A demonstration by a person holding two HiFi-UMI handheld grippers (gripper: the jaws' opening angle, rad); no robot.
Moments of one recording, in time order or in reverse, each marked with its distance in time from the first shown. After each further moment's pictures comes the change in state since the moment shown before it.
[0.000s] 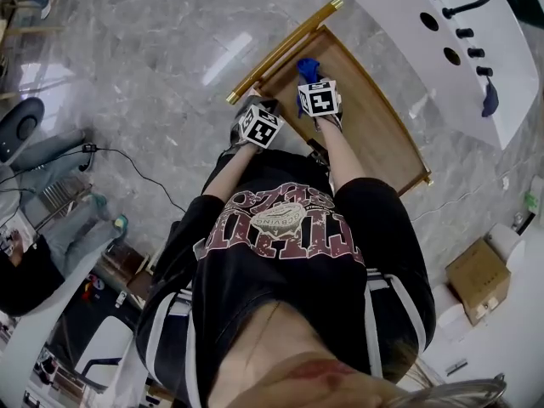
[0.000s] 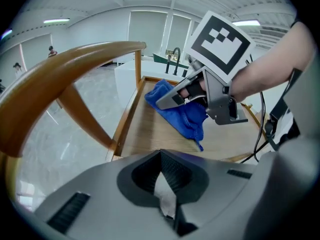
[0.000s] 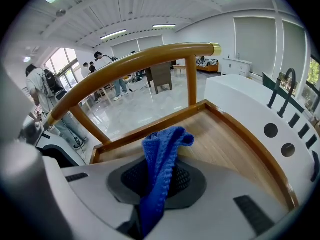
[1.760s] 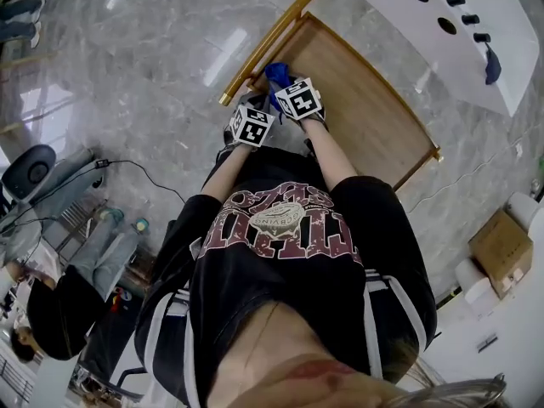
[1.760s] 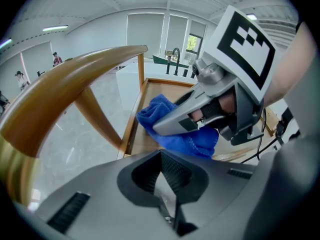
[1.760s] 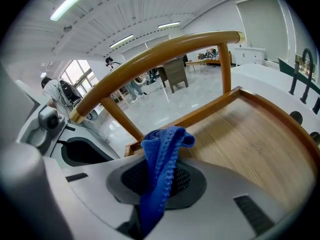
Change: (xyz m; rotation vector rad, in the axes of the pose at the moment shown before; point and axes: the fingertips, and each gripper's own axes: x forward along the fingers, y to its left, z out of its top) left arm -0.009 0.018 -0.003 0.036 -0.012 0.049; right arm 0.008 0.077 -0.011 0.022 -0.010 0.225
